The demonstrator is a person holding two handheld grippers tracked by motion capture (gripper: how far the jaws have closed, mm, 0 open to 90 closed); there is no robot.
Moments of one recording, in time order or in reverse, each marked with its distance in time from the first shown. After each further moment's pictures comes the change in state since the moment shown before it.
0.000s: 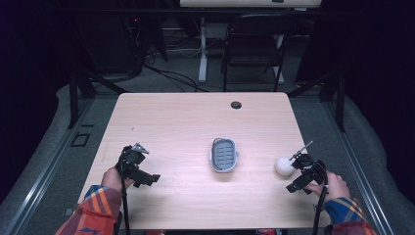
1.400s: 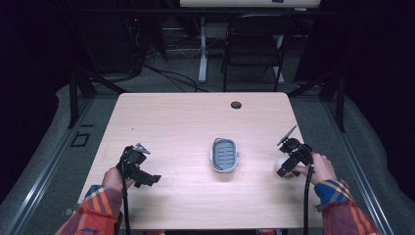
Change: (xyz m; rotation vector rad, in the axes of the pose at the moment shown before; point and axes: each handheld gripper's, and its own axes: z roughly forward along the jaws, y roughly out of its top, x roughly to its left) left arm -0.001 0.002 0.002 0.014 -0.008 0.007; right arm -0.012 0.061 0.009 0.048 0.005 -0.050
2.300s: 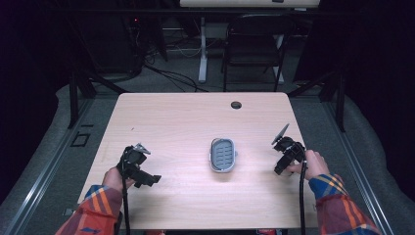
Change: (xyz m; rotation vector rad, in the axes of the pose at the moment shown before) left arm 0.000 0.000 0.000 0.005 -0.003 0.002; right arm -0.002 0.017 0.018 0.064 -0.019 -0.016
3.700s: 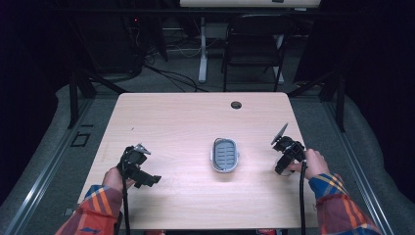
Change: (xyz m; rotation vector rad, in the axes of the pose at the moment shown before) left arm -0.001 0.000 0.001 0.007 0.002 0.005; right arm 0.000 0.002 -0.005 0.030 -0.008 -0.043
